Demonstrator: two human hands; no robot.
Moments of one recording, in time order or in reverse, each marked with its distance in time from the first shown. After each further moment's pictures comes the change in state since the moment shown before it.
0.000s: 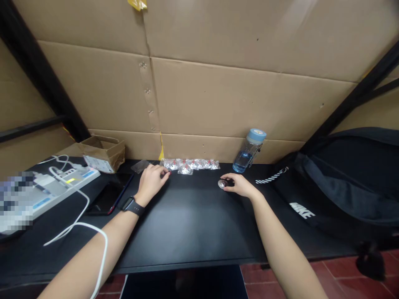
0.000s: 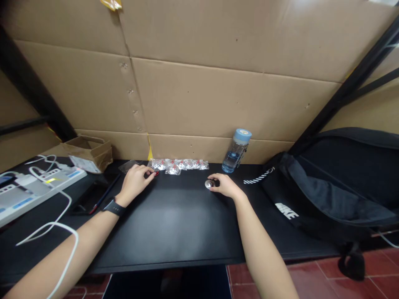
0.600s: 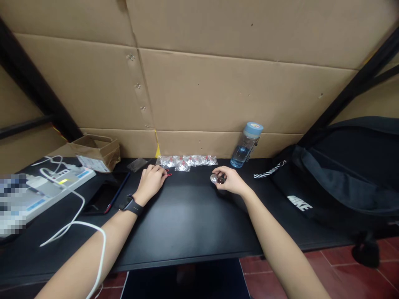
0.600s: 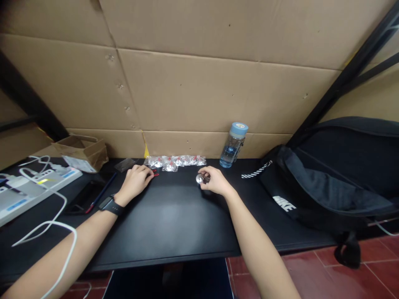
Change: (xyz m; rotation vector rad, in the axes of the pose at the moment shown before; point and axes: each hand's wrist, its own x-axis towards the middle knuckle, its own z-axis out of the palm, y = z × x) left_hand -0.005 0.005 0.009 0.091 -0.165 0.025; right_hand 0.005 -0.039 0.018 -0.002 0.159 -0.070
